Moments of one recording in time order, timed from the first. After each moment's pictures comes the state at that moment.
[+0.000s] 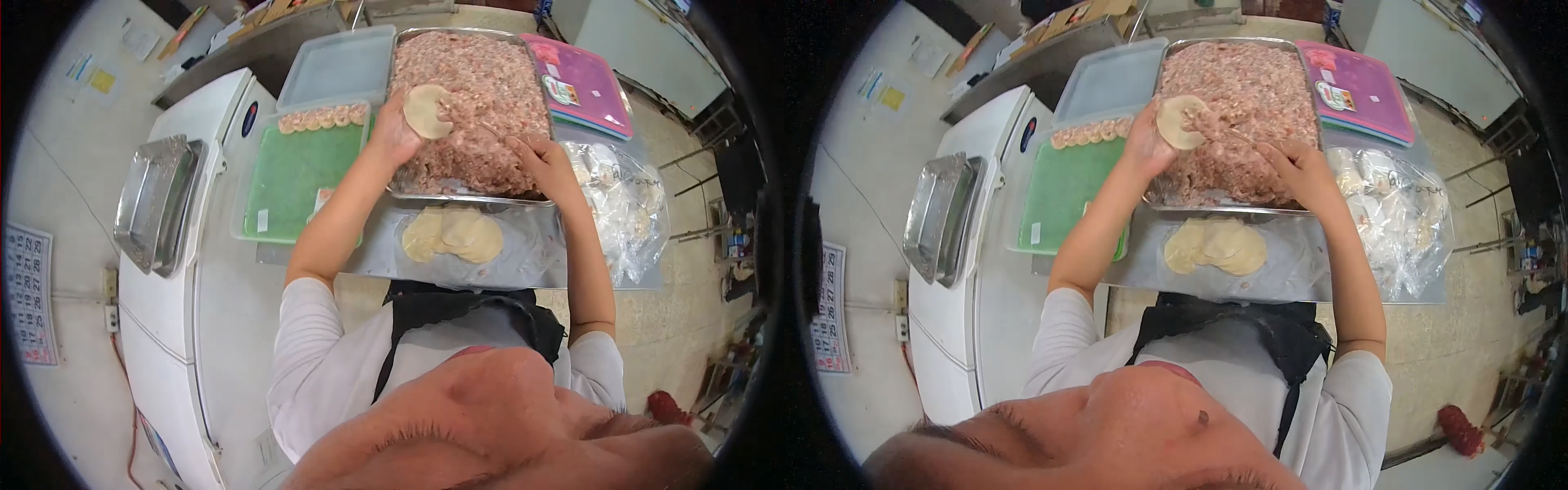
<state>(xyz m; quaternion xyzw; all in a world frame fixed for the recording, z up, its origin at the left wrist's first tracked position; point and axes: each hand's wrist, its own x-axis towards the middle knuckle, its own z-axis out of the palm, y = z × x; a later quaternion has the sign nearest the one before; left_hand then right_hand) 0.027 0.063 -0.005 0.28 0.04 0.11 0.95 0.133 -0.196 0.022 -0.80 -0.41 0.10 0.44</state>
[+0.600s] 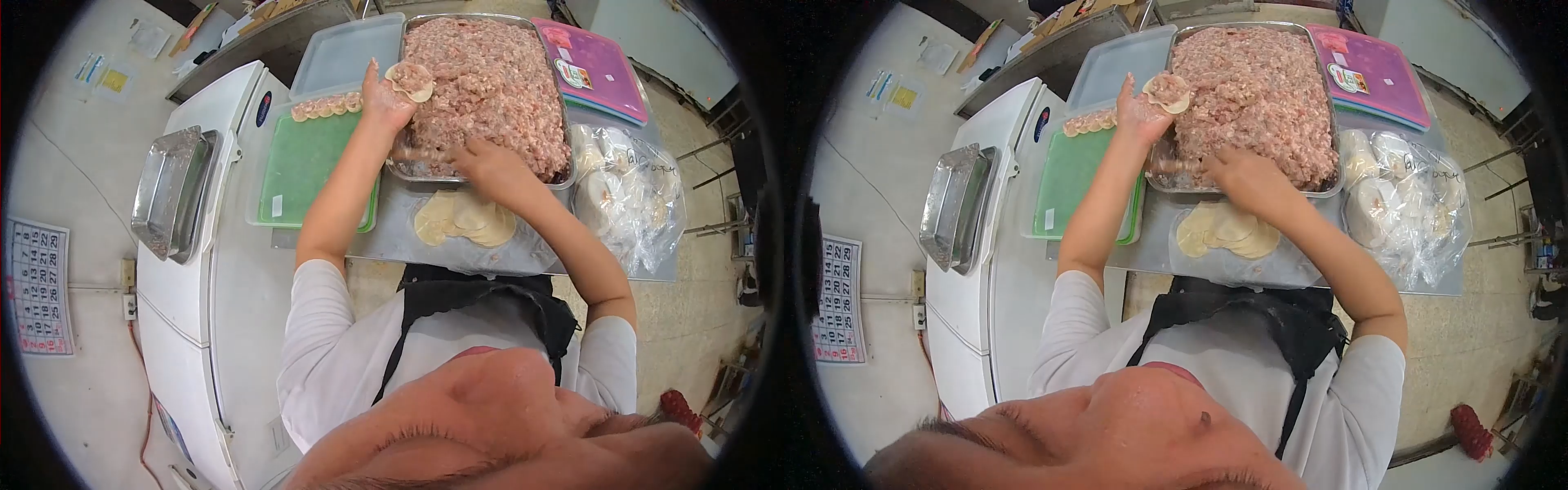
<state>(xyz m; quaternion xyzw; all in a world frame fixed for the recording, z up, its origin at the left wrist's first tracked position) 0.030 0.088 0.004 0.25 0.14 0.25 0.93 0.070 -0.154 -0.005 -0.70 -0.67 -0.08 0.24</state>
